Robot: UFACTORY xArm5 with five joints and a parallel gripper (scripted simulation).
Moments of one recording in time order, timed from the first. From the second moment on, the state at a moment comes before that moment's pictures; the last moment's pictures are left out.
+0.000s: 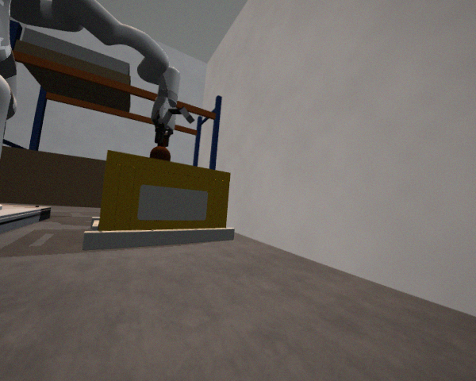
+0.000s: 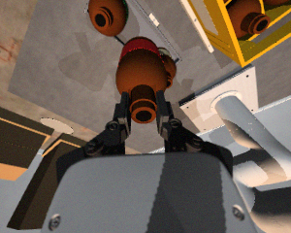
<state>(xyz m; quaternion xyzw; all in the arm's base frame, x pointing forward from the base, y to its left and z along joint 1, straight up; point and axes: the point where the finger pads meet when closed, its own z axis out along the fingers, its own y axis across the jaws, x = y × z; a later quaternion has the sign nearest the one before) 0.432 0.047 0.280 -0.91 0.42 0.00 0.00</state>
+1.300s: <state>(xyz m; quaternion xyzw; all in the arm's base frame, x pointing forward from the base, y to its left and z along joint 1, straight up) 0.432 0.047 0.292 -0.91 0.42 0.00 0.00</state>
